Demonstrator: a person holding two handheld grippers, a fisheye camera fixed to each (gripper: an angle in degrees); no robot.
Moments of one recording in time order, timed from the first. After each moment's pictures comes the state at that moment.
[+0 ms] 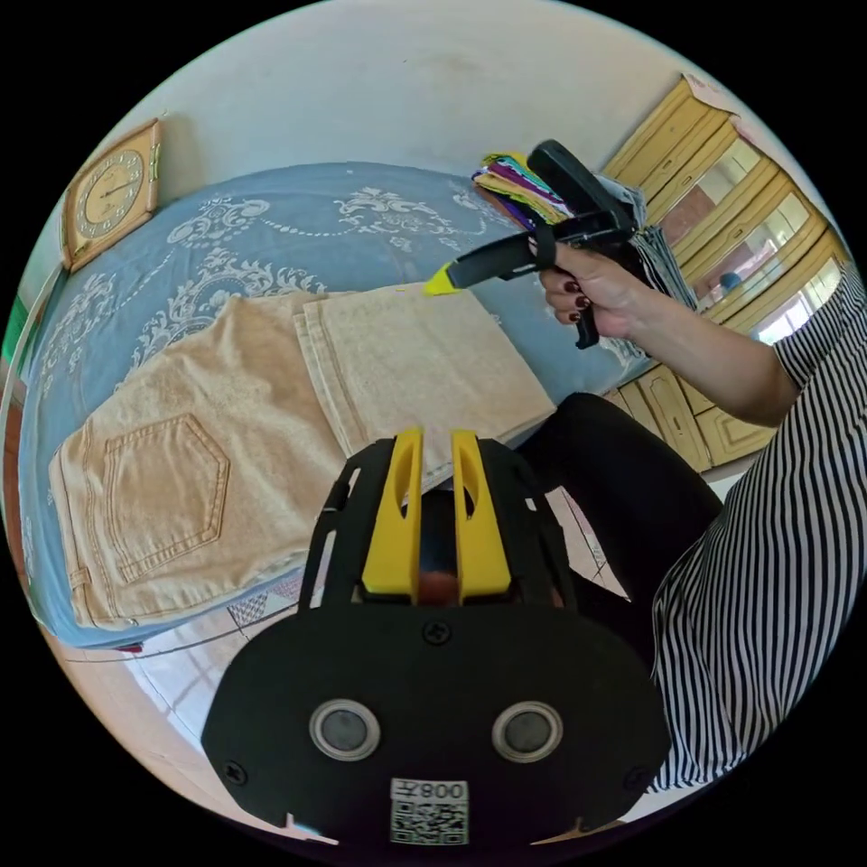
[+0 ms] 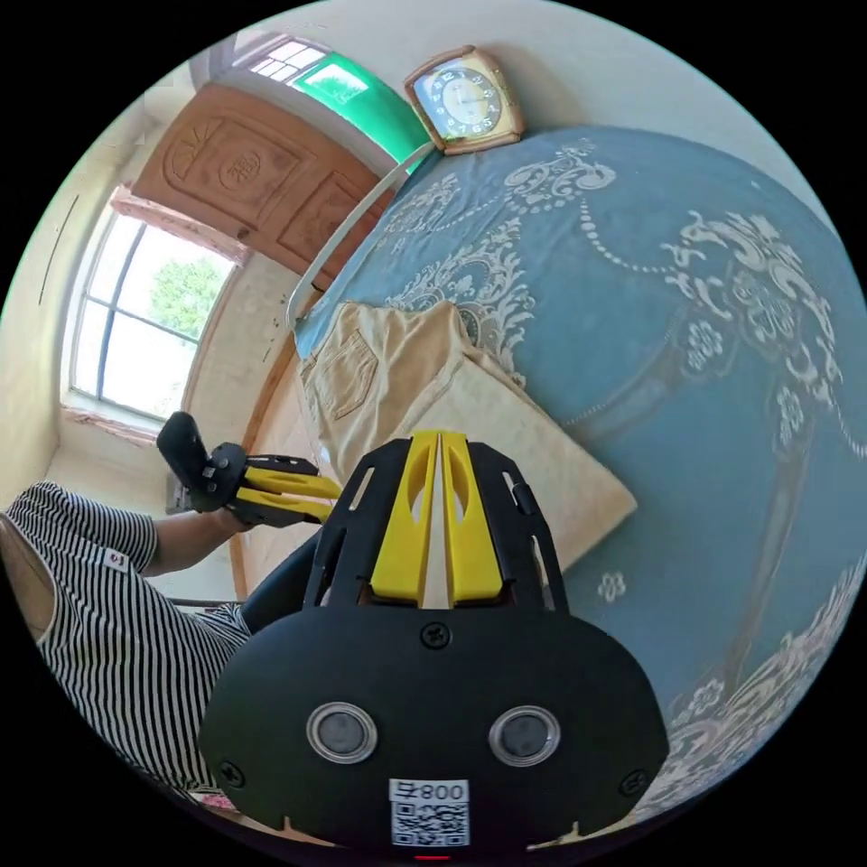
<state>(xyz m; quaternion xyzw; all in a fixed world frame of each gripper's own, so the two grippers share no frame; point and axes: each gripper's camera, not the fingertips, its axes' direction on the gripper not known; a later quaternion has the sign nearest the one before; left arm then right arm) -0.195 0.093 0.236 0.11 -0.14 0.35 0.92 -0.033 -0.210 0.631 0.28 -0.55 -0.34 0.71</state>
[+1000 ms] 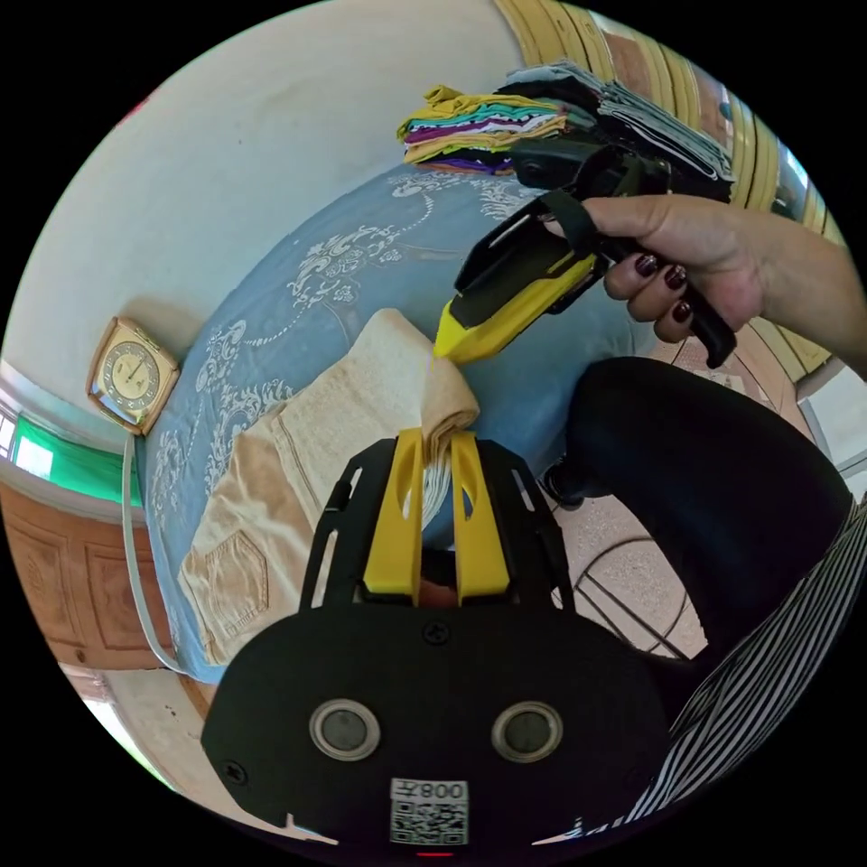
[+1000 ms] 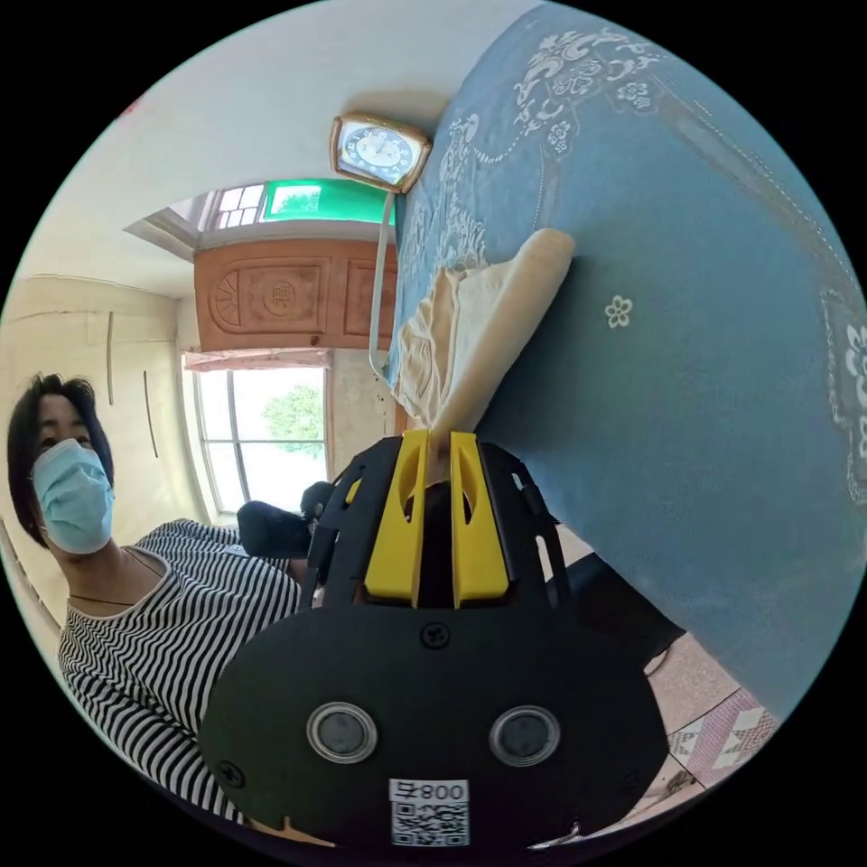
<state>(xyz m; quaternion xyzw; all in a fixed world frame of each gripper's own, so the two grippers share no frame) -0.023 0.229 0.421 0.14 -0.38 0.43 0.81 0.179 -0.224 0.760 0.13 -0.77 -0.23 0.58</state>
